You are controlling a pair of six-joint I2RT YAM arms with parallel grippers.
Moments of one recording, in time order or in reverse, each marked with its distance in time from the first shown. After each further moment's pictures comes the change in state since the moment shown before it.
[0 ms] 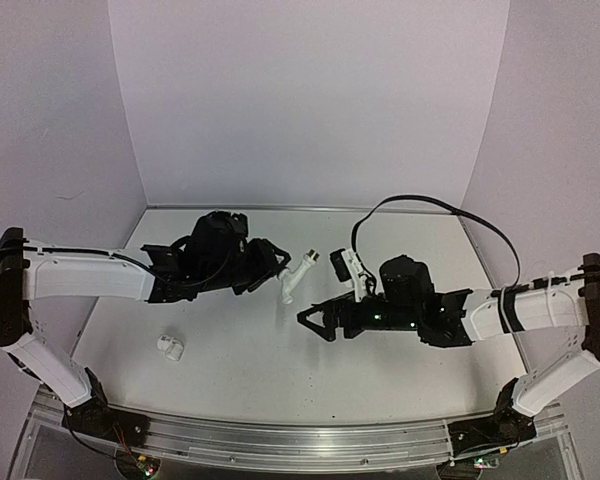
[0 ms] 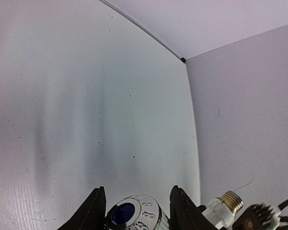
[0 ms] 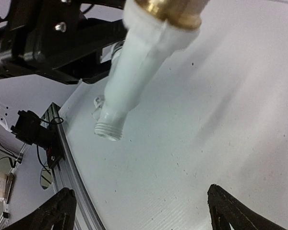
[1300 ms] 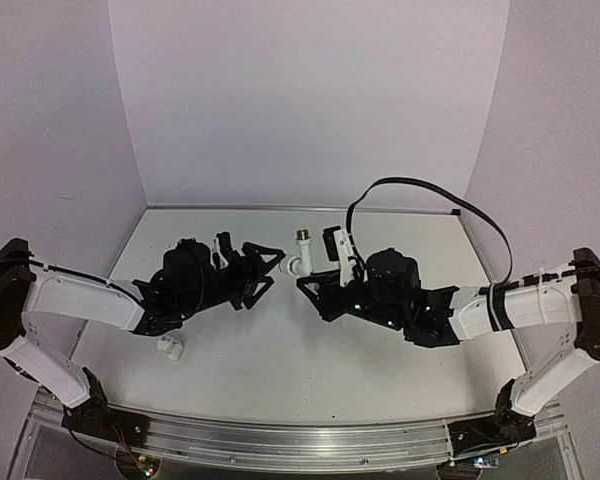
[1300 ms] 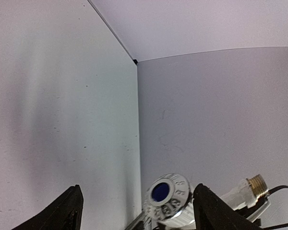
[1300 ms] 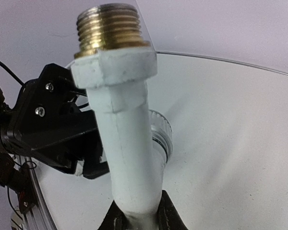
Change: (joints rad) left arm 0.047 -0.078 -0.347 0.546 0.128 -0.210; right arm 0.086 0.052 0.104 0.090 0.338 -0.134
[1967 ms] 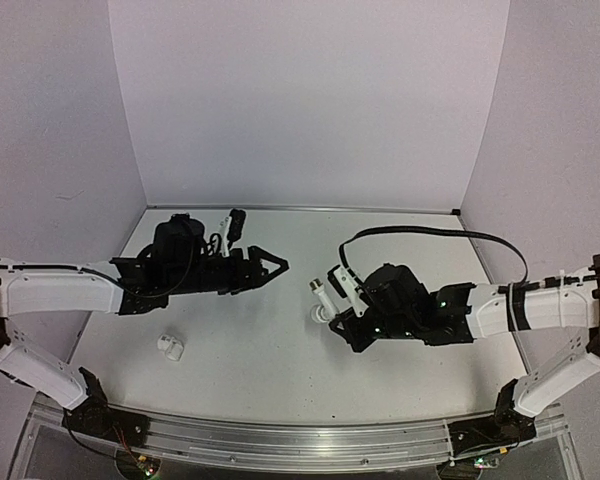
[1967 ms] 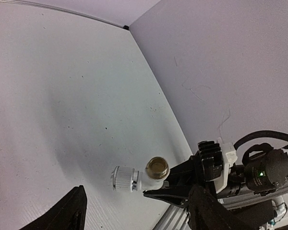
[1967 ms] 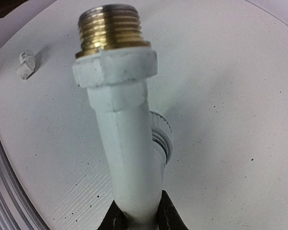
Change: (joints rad) left arm 0.024 -0.114 0.147 -0.374 0.218 0.516; right arm -0.002 -0.081 -0.007 -0.530 0.000 -0.104
